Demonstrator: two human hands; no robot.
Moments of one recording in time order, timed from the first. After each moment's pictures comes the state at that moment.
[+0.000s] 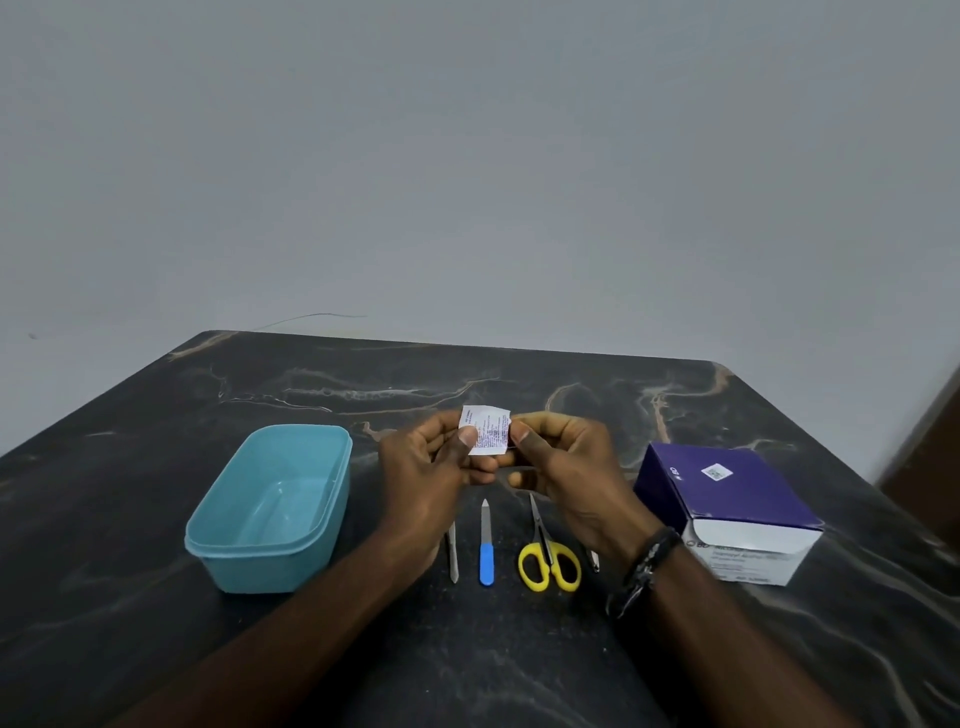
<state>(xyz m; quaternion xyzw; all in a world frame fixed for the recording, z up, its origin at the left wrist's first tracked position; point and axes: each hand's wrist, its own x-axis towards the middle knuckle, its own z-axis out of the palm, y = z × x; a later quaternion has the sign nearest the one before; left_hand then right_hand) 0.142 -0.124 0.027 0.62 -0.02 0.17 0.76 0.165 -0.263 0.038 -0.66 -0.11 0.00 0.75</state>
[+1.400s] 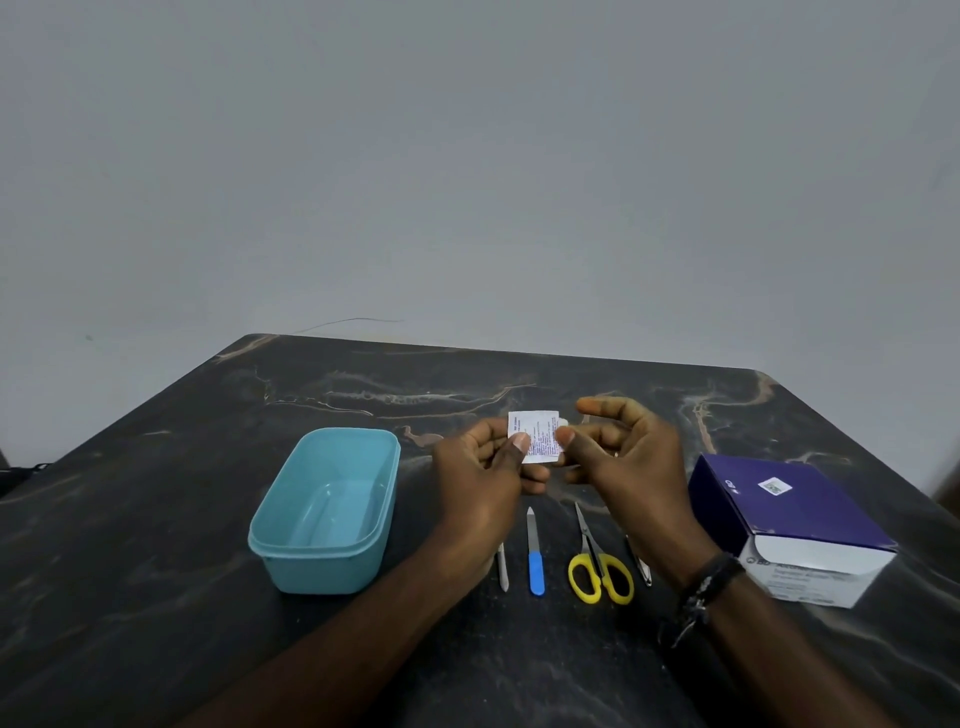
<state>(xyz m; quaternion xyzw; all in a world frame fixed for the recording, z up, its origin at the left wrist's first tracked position) 0.139 -0.127 0.032 0.62 0.01 0.16 0.77 0.153 -0.253 0.050 -0.72 -0.08 -0.15 0.68</state>
